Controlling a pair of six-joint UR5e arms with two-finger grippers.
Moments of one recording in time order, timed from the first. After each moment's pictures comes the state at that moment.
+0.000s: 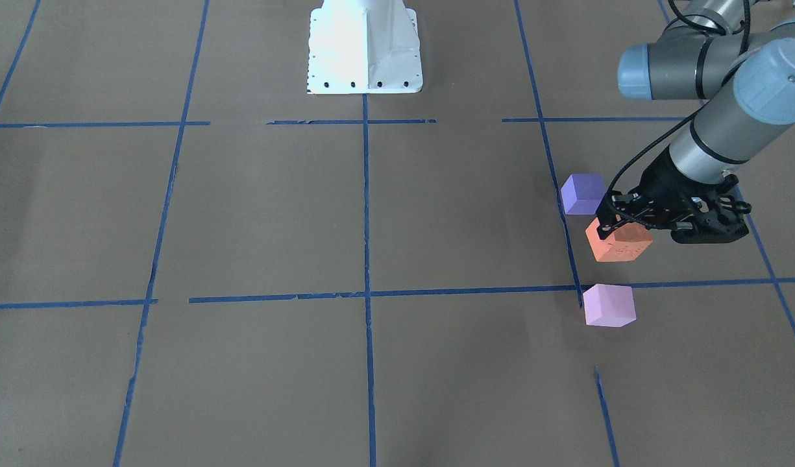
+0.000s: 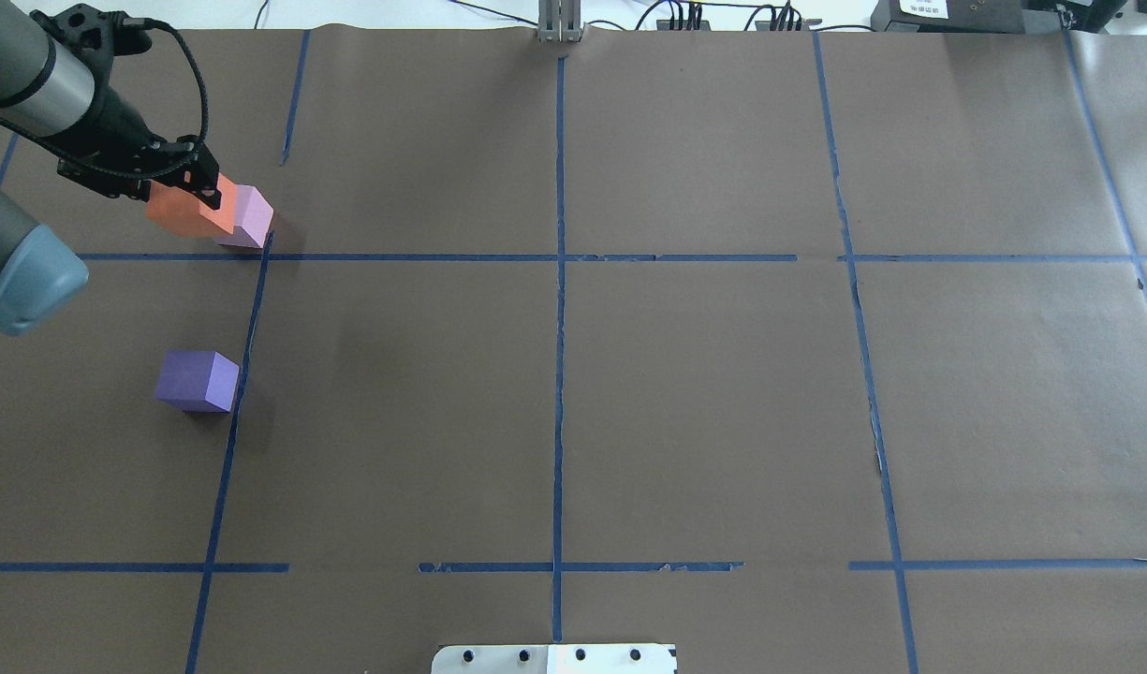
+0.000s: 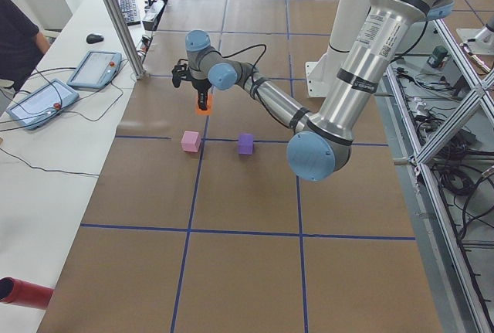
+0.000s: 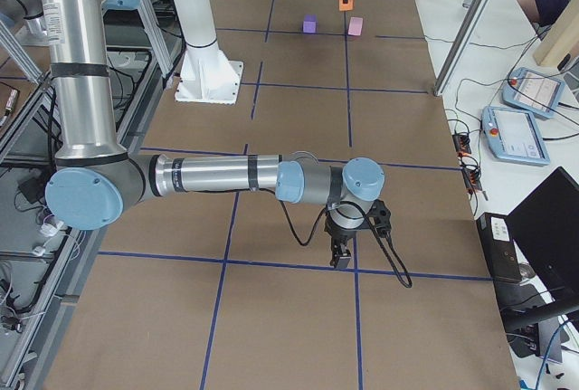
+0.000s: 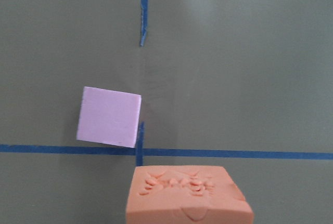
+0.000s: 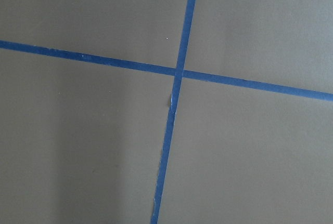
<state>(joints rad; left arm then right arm) -1.04 -1.92 -1.75 -1.67 -2.24 -0.80 1.52 -1.51 1.59 -1.72 2.29 -0.16</state>
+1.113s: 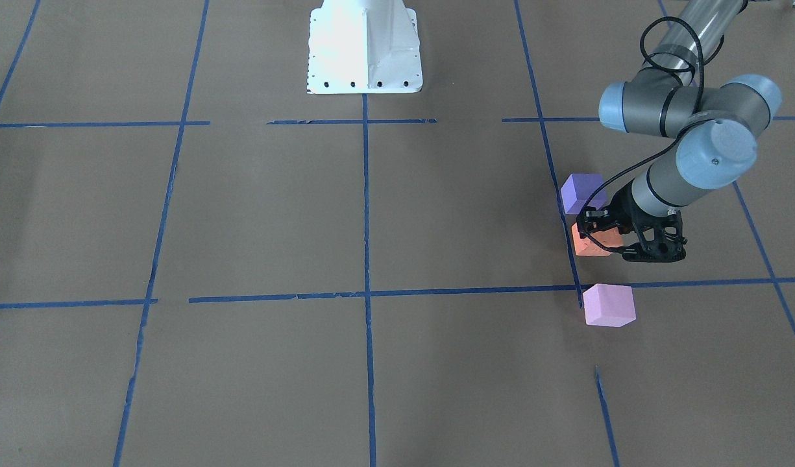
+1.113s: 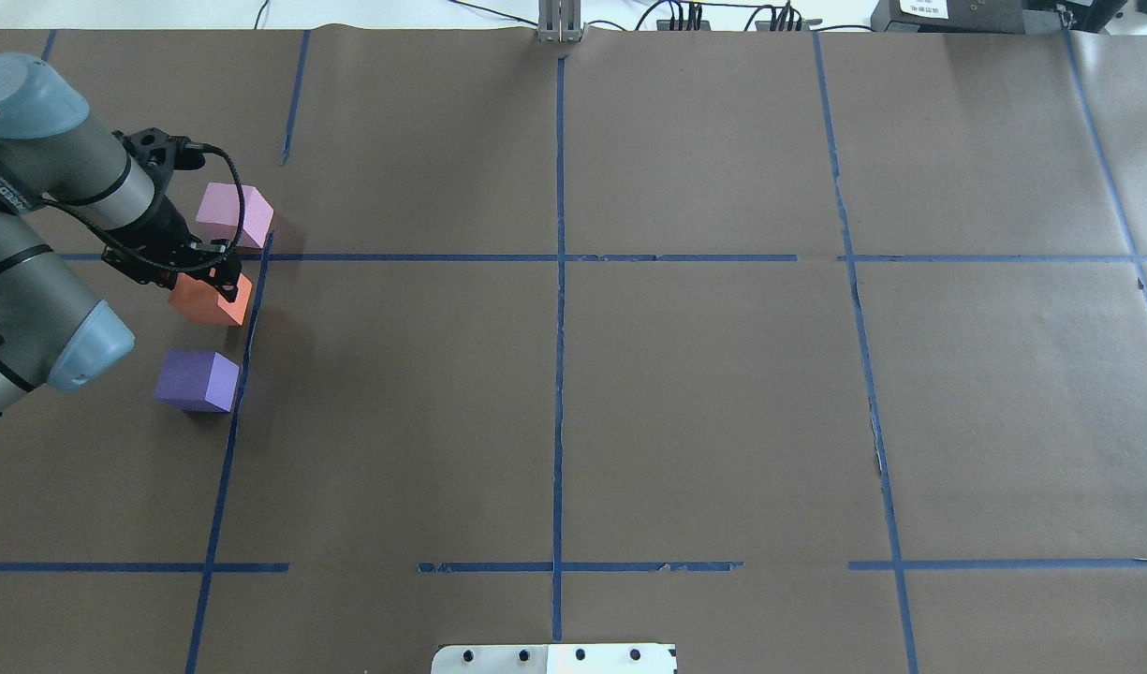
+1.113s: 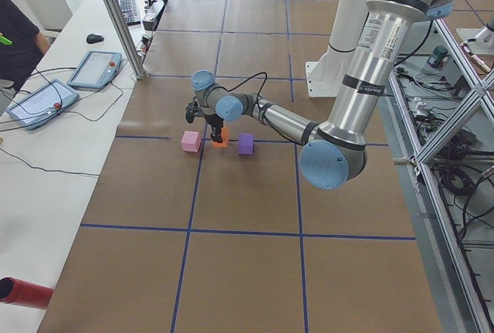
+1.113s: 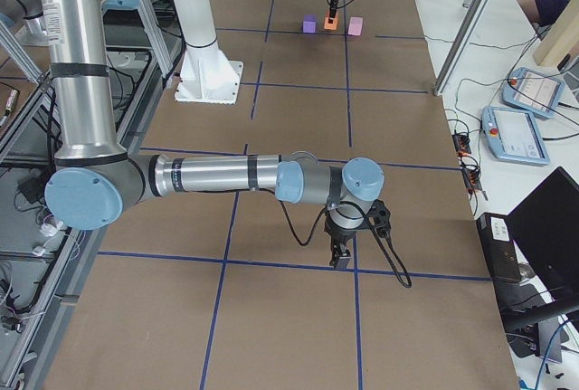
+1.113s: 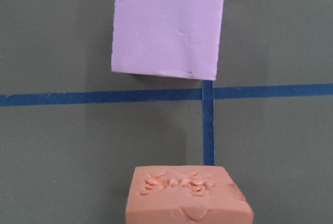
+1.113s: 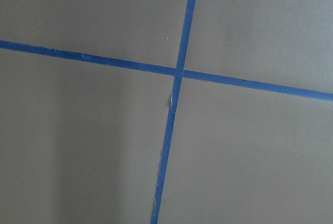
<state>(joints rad) -0.93 -1.90 -1.58 -1.73 -2.27 -0.75 1.52 -1.51 1.59 -1.72 2.29 -0.16</state>
